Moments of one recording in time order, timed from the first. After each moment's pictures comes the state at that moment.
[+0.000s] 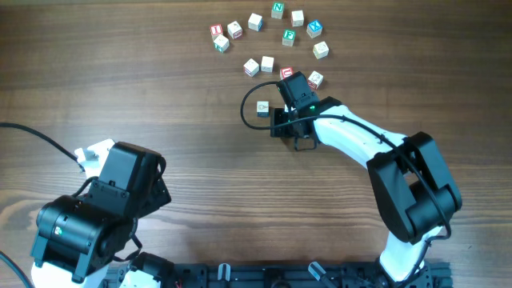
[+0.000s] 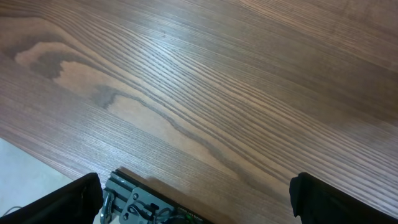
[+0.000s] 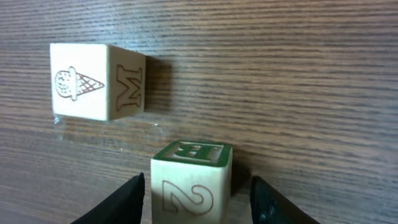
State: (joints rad) left arm -0.37 0.93 1.27 -1.61 -0.43 -0.74; right arm 0.51 1.94 1.18 -0.41 -0.08 0.51
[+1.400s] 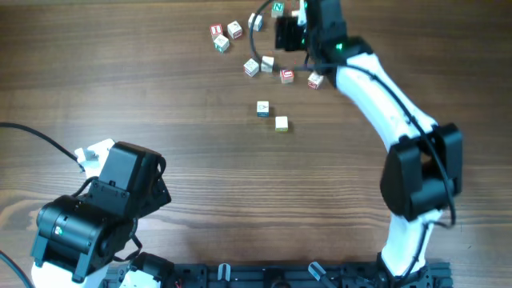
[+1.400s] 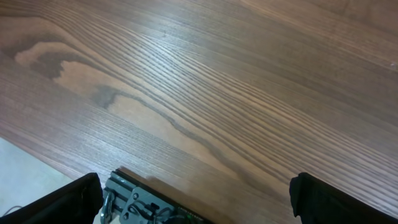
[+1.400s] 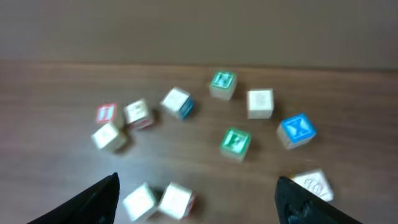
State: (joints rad) left arm -0.37 0.93 1.27 -1.61 -0.43 -0.74; right arm 0.34 2.07 1.74 -0.32 0.01 0.23
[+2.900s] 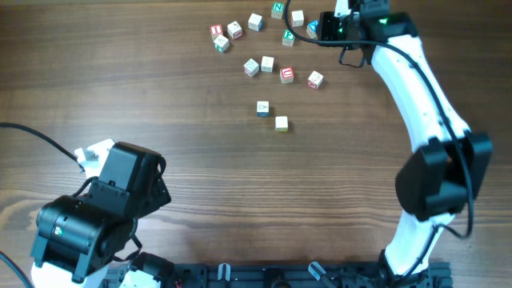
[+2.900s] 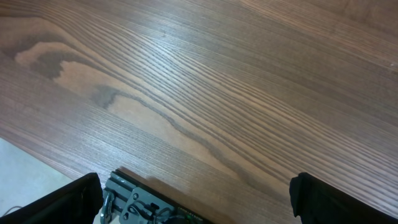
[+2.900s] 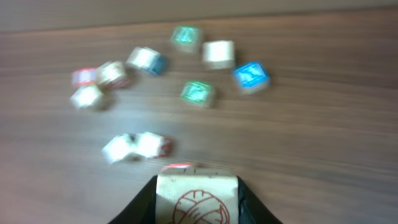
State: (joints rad) left arm -0.37 0.93 1.27 -1.61 -0.43 -0.74; right arm 0.22 2.00 1.87 -0.73 -0.17 0.20
